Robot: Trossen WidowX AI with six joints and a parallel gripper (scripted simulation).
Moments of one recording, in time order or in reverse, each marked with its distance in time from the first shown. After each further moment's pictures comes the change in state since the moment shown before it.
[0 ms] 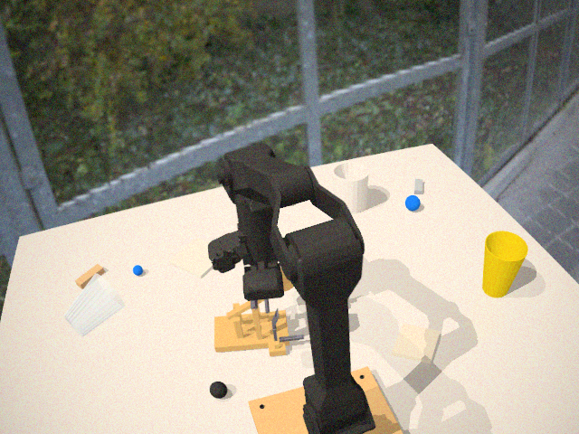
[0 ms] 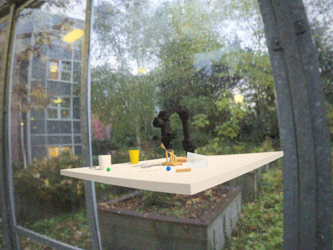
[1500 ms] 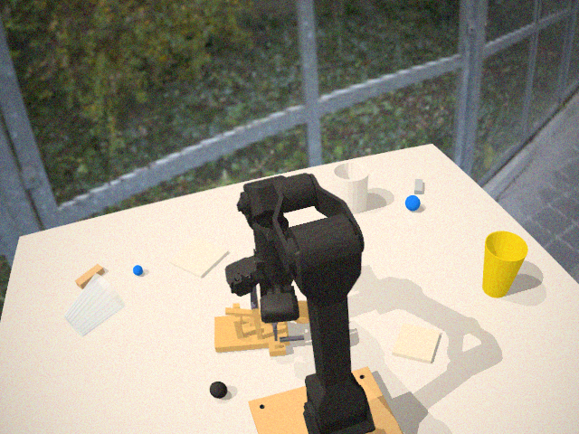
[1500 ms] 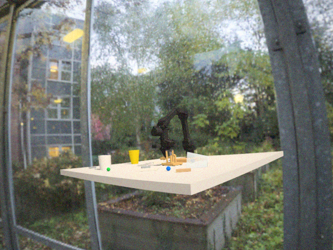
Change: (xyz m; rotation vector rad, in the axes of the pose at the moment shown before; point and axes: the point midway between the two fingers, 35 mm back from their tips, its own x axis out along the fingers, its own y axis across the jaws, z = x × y) arm 0.058 -0.003 -0.020 -0.004 -0.005 -0.008
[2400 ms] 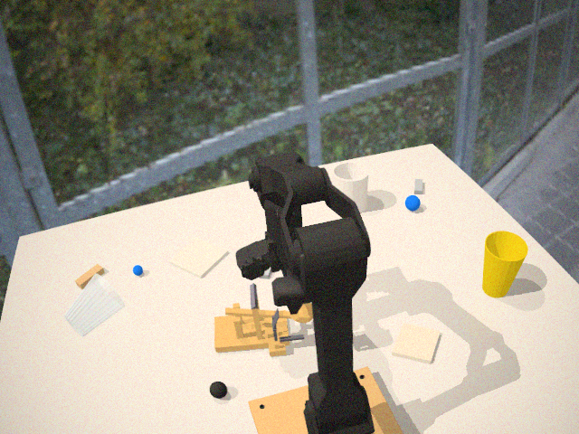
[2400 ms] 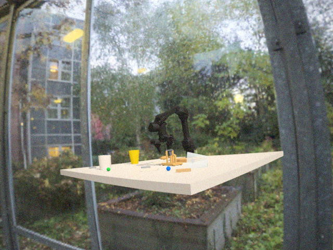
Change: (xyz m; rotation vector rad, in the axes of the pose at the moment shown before) arm -0.039 0.007 -0.024 0.001 0.017 0.056
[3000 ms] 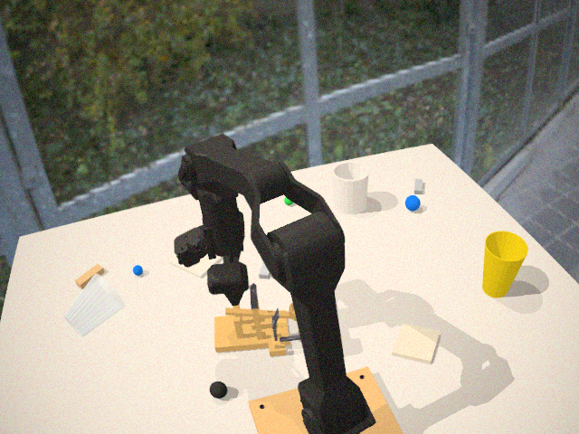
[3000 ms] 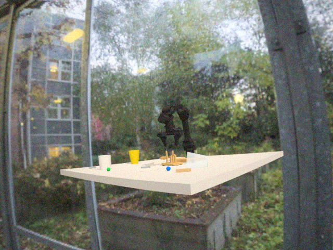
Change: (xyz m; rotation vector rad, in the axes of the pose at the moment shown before) arm -0.042 -0.001 0.097 -0.017 -0.006 -0.031
